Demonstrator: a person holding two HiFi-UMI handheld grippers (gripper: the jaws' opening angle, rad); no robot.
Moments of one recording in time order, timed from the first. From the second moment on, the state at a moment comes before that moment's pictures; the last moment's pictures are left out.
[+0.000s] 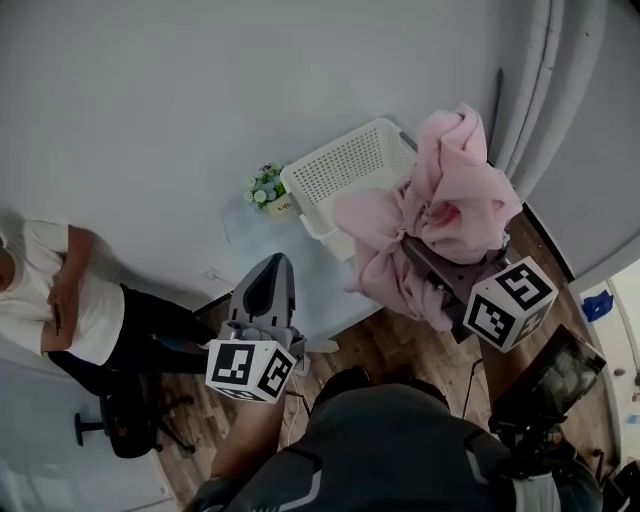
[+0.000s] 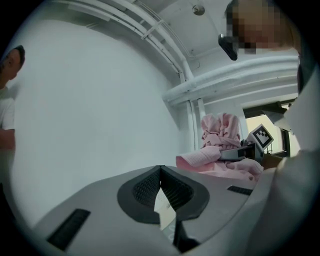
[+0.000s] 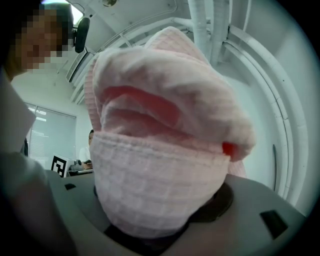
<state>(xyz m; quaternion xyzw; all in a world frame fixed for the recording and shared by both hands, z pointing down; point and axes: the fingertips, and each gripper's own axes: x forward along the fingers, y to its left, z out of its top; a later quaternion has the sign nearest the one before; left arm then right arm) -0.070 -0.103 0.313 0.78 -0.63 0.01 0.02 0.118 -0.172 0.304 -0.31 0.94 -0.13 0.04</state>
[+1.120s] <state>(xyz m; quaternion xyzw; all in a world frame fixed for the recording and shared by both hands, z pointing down) -0.162 -0.260 0.349 0.76 -0.65 0.01 0.06 0.043 -0.386 0.313 -0.33 0.93 -0.13 -0.05</state>
